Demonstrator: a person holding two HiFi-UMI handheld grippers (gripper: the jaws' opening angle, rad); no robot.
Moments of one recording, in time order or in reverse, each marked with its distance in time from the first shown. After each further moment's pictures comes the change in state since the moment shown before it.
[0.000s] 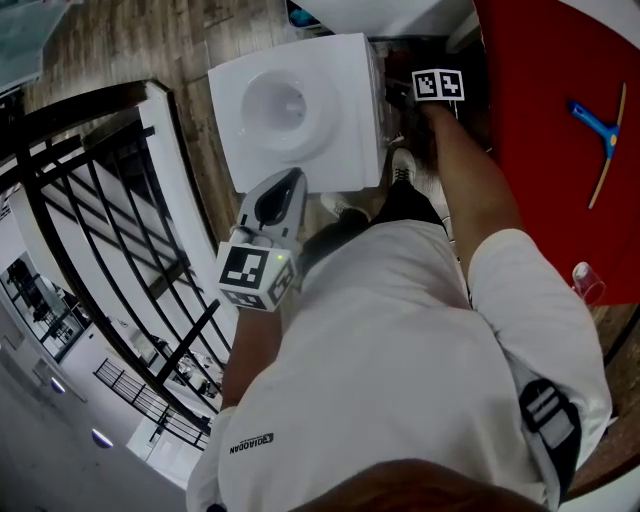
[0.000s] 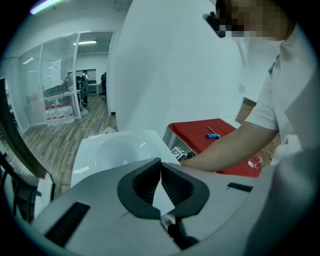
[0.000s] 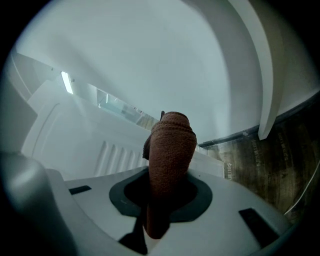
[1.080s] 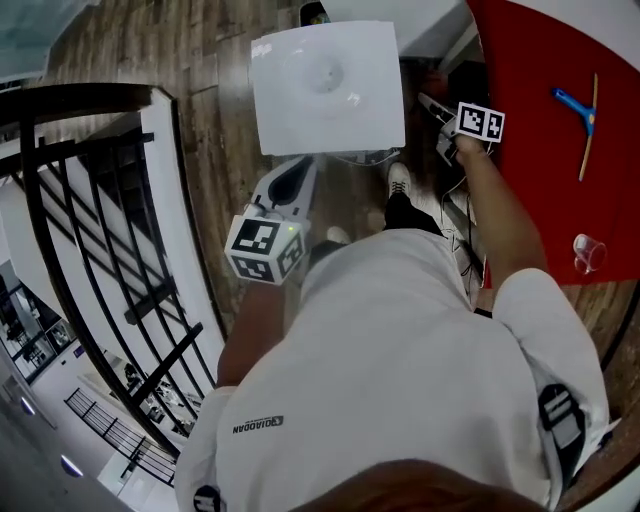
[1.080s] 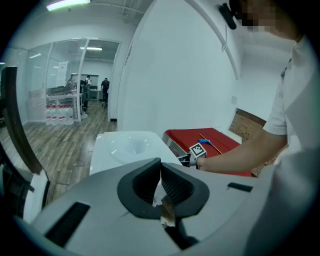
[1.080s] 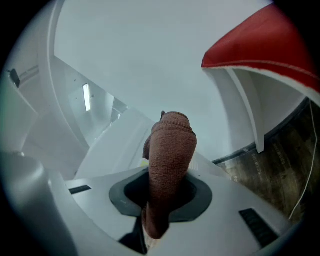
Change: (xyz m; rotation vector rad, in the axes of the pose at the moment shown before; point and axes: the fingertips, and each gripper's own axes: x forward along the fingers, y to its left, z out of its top) left arm -0.082 0.009 -0.050 -0.030 -0.131 -0.055; right arm -0.135 0.100 -0.029 -0.049 -0.297 0.067
